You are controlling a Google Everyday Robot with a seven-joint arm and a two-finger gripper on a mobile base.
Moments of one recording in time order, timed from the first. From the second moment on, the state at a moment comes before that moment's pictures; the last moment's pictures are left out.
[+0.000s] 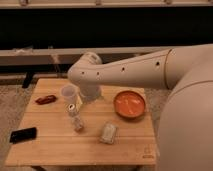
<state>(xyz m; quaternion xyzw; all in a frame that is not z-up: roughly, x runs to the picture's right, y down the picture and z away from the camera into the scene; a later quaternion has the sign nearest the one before) -0.081 0.070 0.702 -0.24 0.14 0.52 0.81</state>
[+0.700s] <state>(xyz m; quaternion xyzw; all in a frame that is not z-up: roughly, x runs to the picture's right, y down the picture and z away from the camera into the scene) -0.106 0.067 0.709 -0.23 0.13 0.51 0.82</state>
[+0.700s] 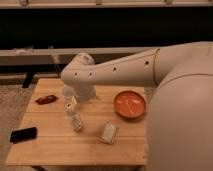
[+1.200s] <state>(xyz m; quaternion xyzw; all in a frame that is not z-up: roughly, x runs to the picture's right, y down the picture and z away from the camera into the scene) -0.114 0.059 0.713 -0.23 0.13 0.51 0.82</state>
